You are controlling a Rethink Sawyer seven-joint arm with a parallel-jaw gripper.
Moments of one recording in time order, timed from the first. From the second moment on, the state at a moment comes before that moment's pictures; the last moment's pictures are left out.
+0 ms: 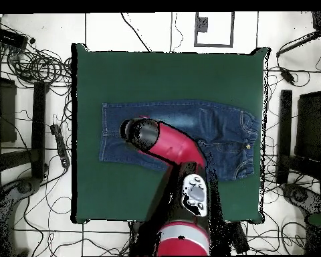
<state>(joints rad) 0.02 -0.50 -0.18 1.61 0.36 0.54 3.06</state>
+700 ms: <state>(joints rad) -0.22 -0.47 -0.18 1.43 0.11 0.66 3.06</state>
